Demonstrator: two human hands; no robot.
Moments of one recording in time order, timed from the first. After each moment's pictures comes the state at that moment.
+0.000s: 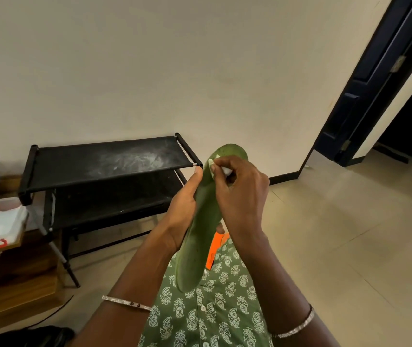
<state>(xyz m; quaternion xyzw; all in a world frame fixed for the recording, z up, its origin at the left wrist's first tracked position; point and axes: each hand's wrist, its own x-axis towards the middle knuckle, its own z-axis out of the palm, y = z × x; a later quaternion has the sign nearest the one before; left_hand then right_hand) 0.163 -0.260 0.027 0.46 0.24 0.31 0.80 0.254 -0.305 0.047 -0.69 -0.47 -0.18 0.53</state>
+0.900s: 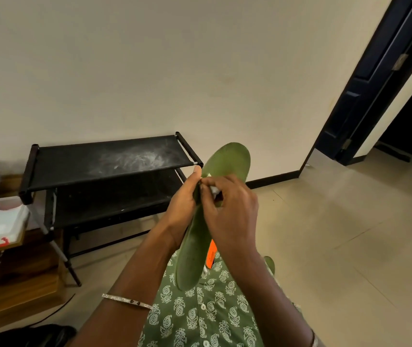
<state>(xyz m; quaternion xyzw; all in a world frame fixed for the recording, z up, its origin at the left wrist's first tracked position) 0.161 -0.260 0.030 0.42 0.23 0.30 0.82 0.235 -0.321 0.026 -0.68 -0.52 -0.17 0.49</state>
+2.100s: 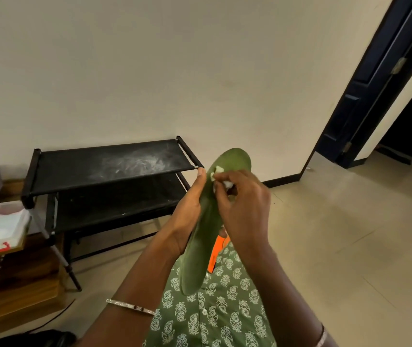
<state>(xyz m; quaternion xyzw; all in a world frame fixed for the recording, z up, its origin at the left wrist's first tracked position) 0.163 -0.262 0.028 0.50 0.21 0.27 0.79 0.257 -0.318 0.037 -0.68 -0.51 -0.17 0.50</state>
